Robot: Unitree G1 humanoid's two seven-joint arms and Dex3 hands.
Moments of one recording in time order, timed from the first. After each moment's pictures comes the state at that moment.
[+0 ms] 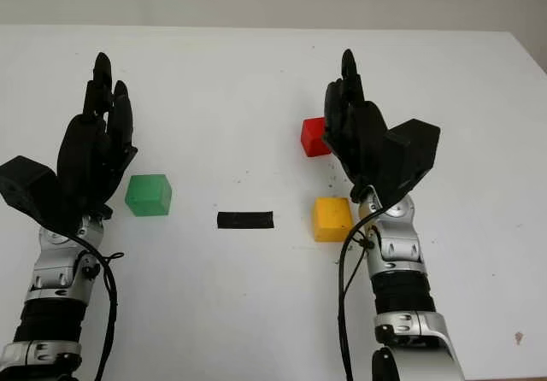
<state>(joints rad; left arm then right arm) -0.41 0.23 0.20 0.30 -0.17 -0.20 -0.18 -0.55 -0.16 -0.12 0.37 0.16 -0.05 0.21</state>
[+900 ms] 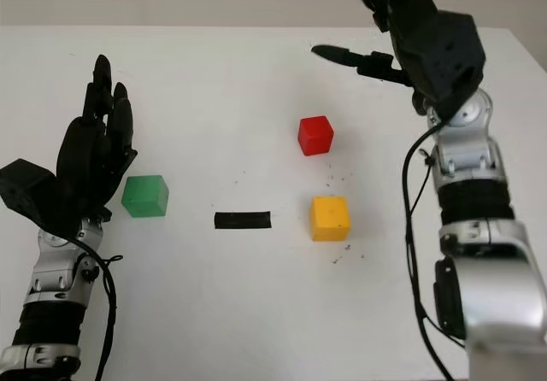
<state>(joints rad) -0.40 0.23 0.20 0.29 -0.16 -0.21 -0.18 -1.03 -0.57 0.06 0.78 -0.27 -0.28 0.30</state>
